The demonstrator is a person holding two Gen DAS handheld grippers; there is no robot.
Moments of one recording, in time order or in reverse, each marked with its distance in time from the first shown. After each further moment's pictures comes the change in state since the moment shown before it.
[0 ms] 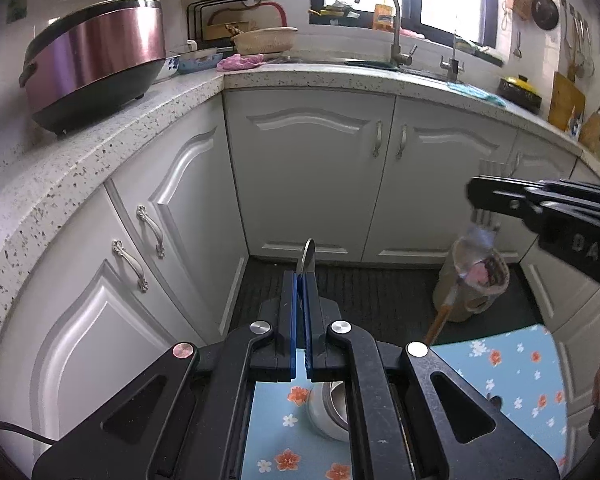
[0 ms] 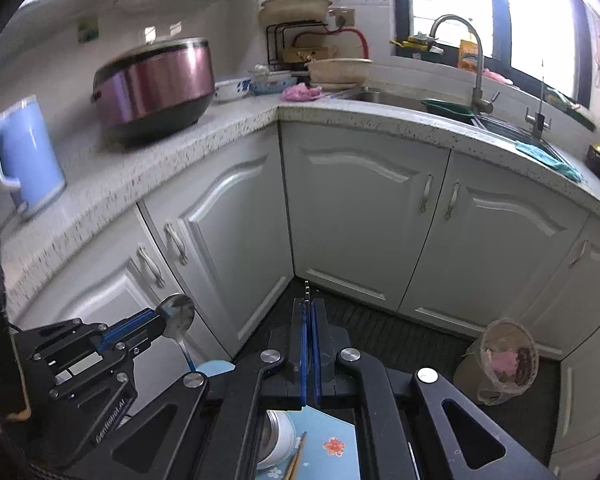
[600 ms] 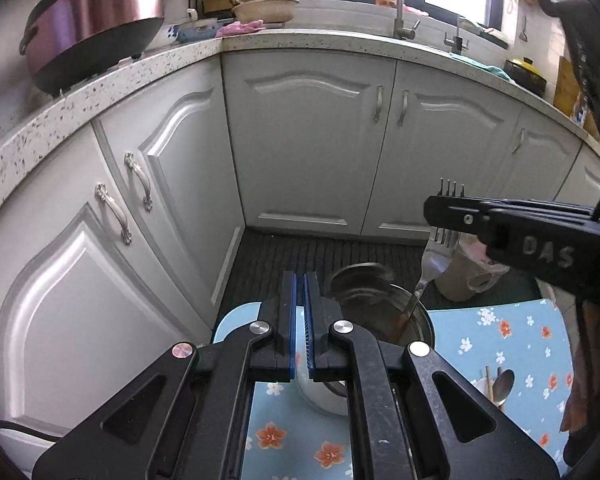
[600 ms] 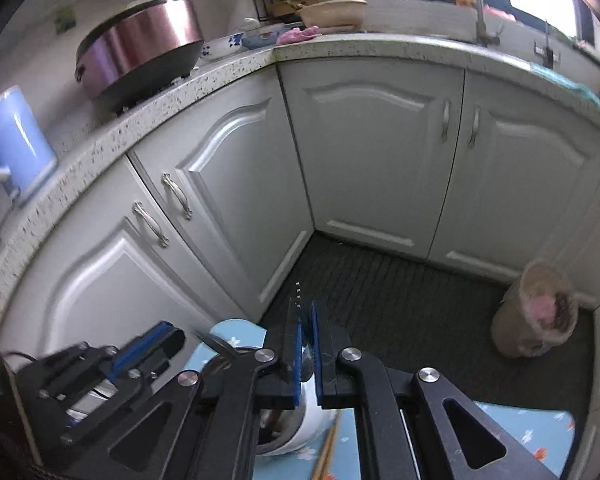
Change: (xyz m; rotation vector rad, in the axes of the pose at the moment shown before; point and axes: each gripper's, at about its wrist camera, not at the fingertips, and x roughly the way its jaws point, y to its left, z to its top) left arm 0.021 -0.009 -0.046 -0.031 0.068 0.002; right arm 0.049 -0.010 -0.052 0.150 0.121 0.112
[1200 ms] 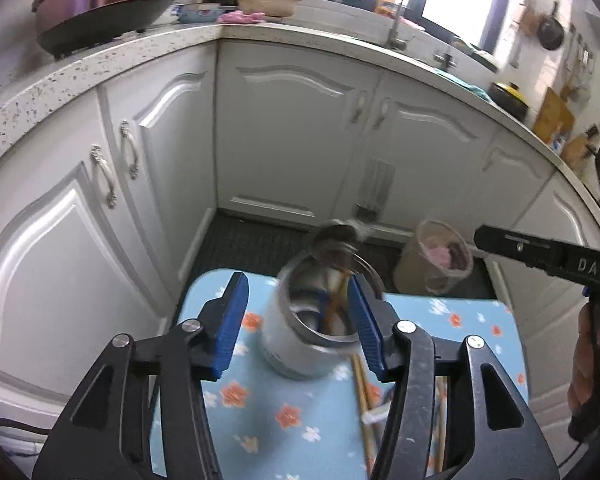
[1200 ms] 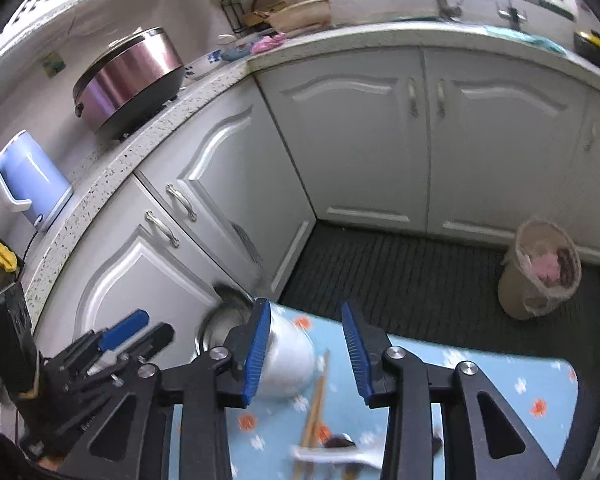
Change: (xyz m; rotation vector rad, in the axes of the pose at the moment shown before) left arm -0.041 -0.001 -0.021 -0.087 0.030 -0.146; right arm -0.070 -0.058 -0.046 0.126 0.031 0.034
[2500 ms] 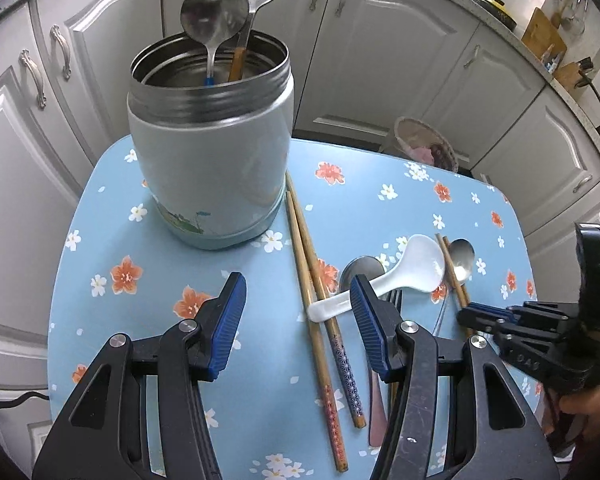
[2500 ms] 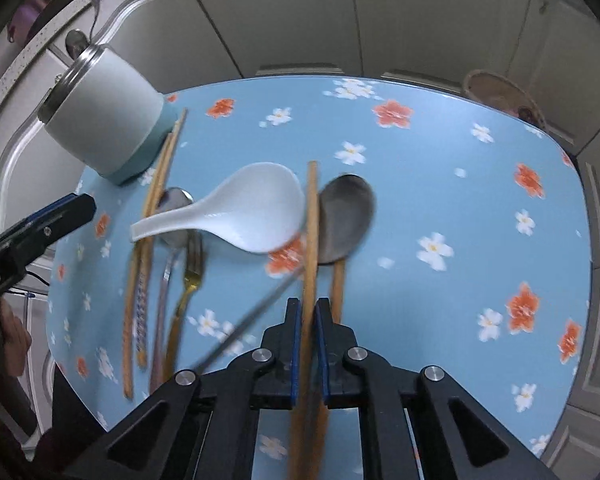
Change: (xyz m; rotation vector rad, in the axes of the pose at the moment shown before) left arm 0.065 -0.059 -0.100 0.056 0.291 -0.045; right arm 0.046 -0.112 -0.186 0.080 0.356 -0.130
